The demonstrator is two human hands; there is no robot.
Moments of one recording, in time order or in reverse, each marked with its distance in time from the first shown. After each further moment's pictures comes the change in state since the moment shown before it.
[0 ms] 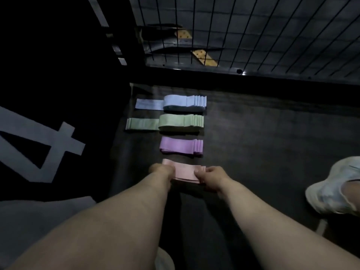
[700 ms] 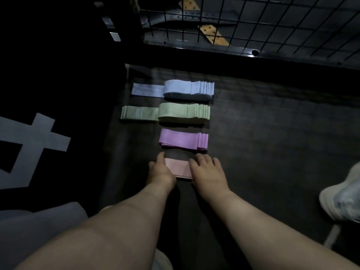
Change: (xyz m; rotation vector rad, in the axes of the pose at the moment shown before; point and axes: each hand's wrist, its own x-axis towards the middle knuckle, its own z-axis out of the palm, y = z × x) left_hand 0.034 -0.021 0.001 0.571 -0.014 0.354; right_hand 0.033 0.011 0.025 -1.404 0.170 -0.696
